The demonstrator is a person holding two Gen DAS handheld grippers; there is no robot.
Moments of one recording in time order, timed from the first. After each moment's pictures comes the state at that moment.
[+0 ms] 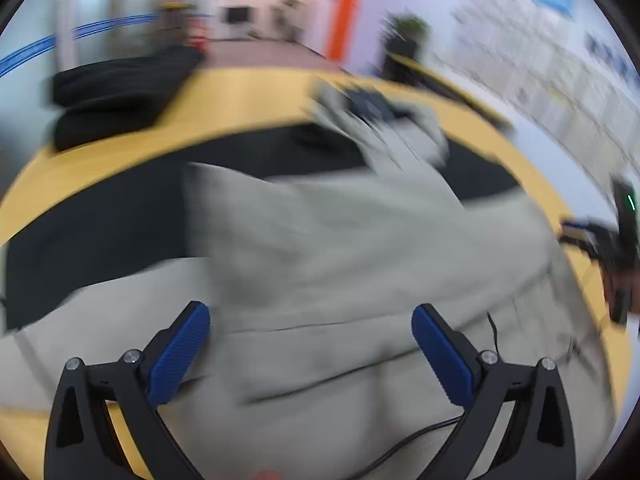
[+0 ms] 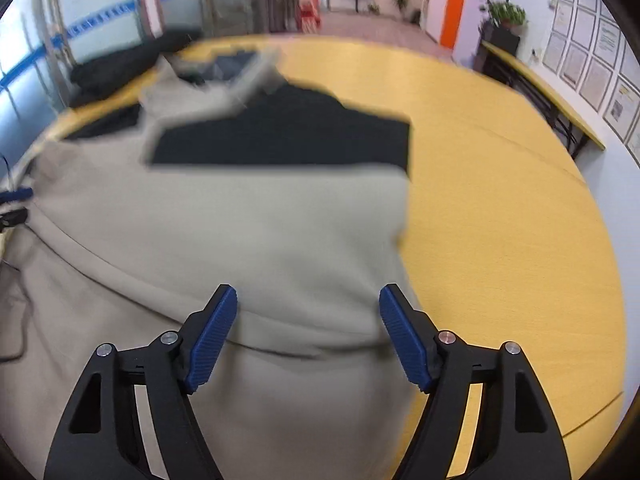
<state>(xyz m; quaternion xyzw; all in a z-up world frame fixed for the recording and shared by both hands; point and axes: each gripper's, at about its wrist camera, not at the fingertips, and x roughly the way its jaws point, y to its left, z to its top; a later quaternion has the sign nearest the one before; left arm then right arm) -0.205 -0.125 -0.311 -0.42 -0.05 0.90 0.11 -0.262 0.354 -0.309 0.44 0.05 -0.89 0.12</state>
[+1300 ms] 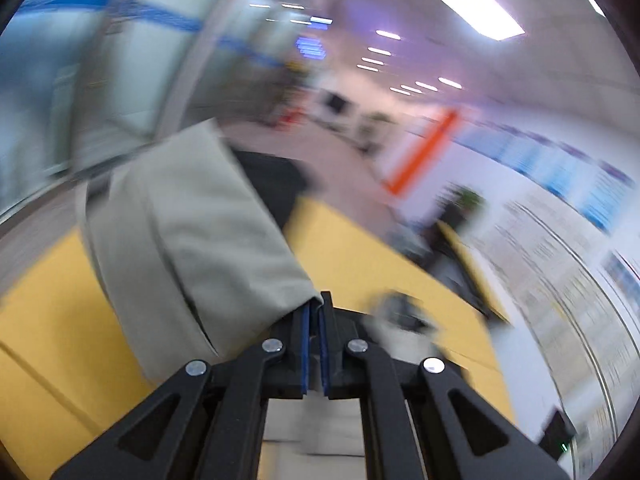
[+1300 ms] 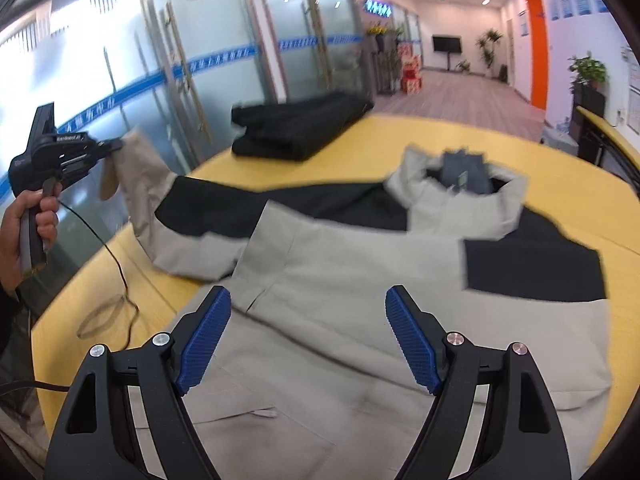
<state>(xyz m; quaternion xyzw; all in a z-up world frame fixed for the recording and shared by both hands) -0.159 -0.228 -0.151 -0.27 -0.27 0.92 0.07 -0.209 0.129 -0.238 0.33 0.00 -0.90 0.28</state>
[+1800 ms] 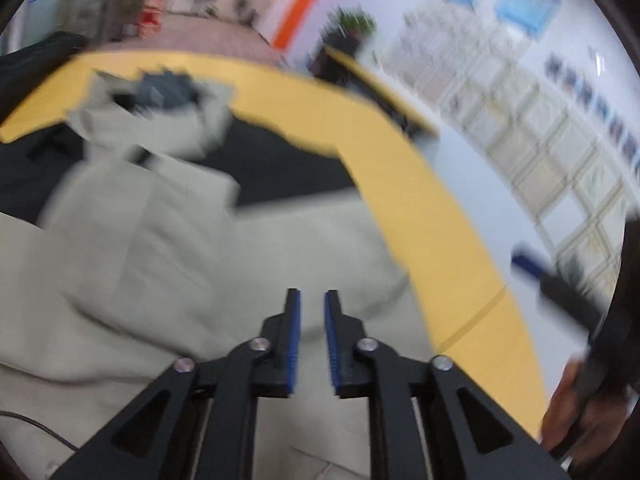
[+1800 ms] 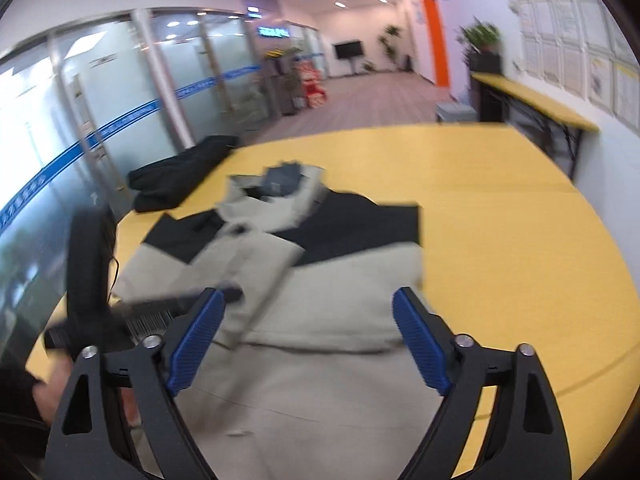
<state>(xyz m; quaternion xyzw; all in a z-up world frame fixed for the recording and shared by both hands) -0.164 0.179 -0.290 -0.47 -0.10 0.84 0.26 -0.184 0.366 -0.227 0.35 -0.09 -0.92 0.13</state>
